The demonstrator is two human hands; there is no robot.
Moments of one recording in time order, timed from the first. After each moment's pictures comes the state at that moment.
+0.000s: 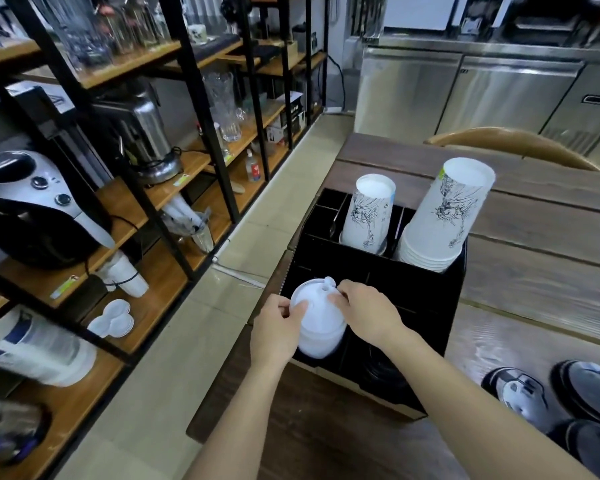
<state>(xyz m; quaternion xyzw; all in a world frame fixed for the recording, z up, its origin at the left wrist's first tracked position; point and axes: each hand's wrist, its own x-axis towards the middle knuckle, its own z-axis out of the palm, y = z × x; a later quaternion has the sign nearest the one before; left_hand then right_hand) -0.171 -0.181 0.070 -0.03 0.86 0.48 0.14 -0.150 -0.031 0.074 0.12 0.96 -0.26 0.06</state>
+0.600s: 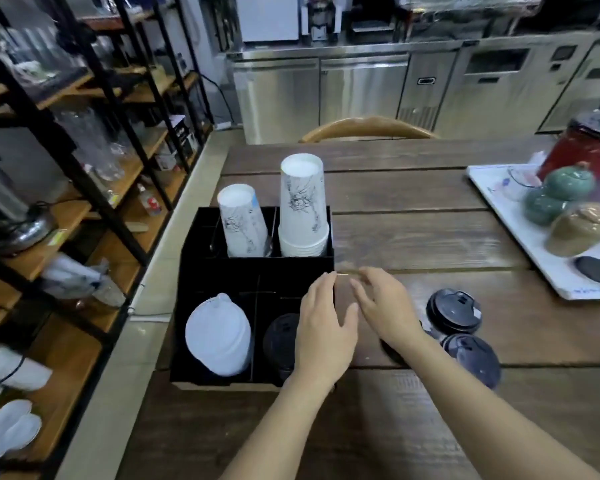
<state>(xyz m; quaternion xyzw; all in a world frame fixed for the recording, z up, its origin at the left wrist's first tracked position) -0.071 -0.042 0.103 0.33 0.83 0.43 0.13 -0.030 0.078 0.077 0.30 0.89 -0.30 -0.18</state>
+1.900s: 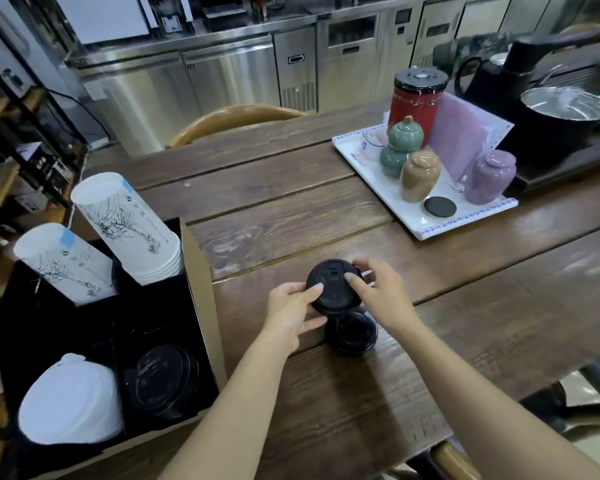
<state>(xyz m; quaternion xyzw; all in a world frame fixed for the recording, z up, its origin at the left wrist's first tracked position) -0.001 0.090 0.077 0.07 0.68 0.53 0.50 0.122 0.172 0.060 0.47 0.74 -0.40 -0.26</state>
